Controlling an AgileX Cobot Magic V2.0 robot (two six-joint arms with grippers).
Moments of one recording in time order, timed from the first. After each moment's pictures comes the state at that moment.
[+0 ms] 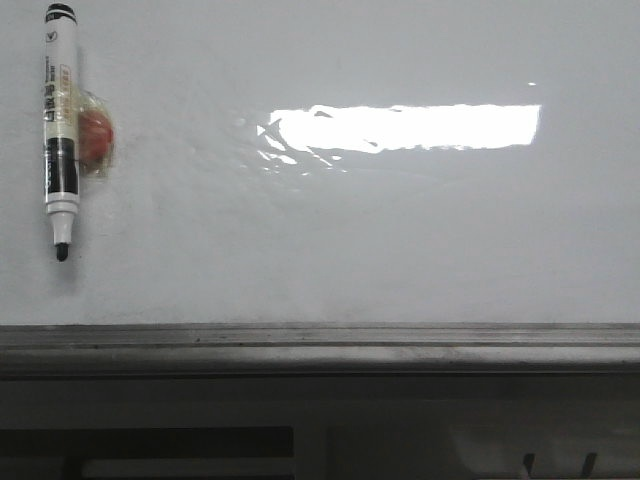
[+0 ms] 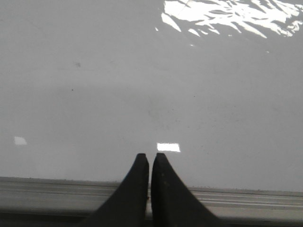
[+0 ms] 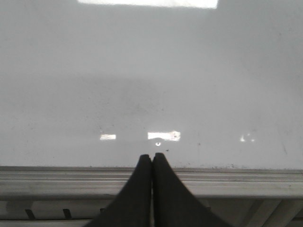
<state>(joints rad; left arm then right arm) 0.01 -0.01 0.01 -0.05 0.34 -0.02 -0.11 -0.01 0.01 -0.07 0.33 -0.03</state>
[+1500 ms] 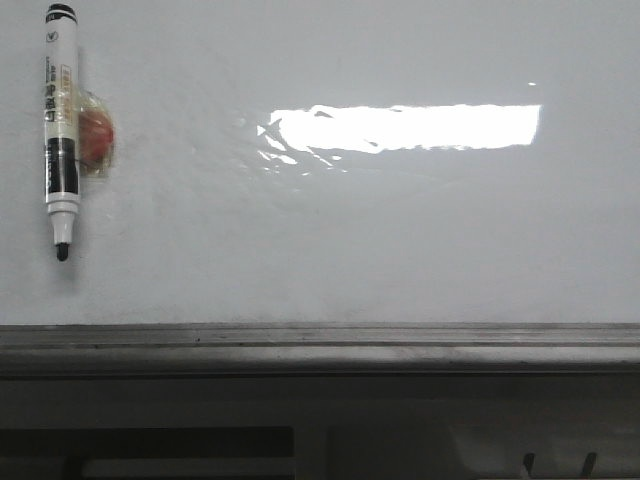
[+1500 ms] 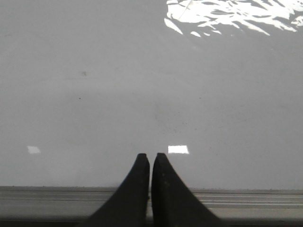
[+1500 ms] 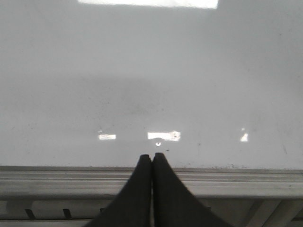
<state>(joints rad) 0.01 -0.01 0.01 0.02 0.32 -0.02 -0.11 -0.01 0.01 -0.07 0.33 -0.03</state>
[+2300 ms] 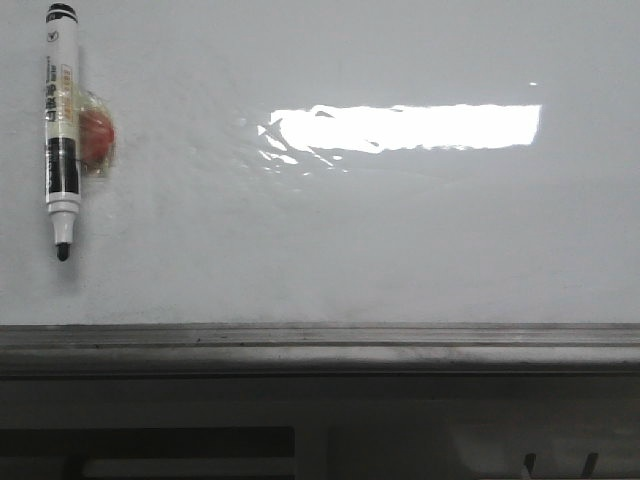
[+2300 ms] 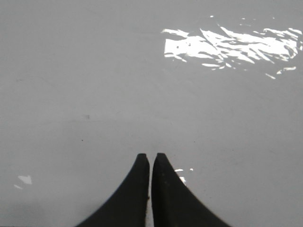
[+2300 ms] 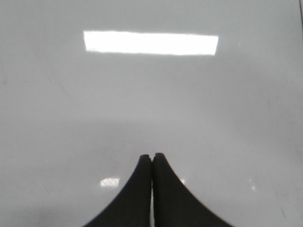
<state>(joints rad) 0.01 -0.01 0.01 -0.01 0.19 -0.02 -0.11 -0.01 0.01 -0.06 0.12 -0.03</state>
